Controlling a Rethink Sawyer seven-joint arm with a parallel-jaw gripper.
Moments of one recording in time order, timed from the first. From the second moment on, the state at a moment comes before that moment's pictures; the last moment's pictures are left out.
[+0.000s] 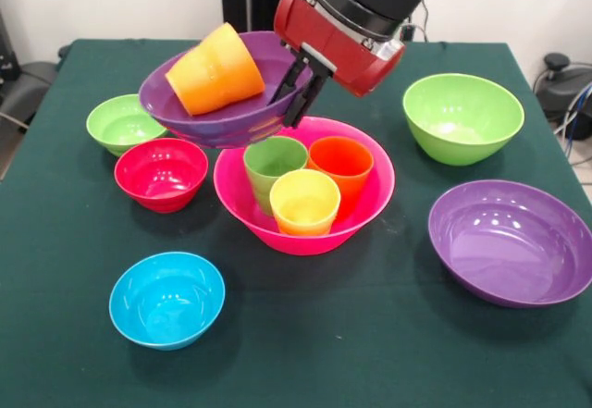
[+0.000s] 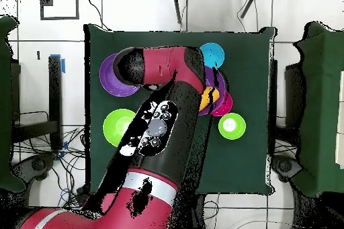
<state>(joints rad) 0.11 -0.36 -0.46 1.08 -0.04 0.82 2.25</state>
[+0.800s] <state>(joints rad) 0.13 -0.28 -0.46 1.04 0.00 0.81 2.25</state>
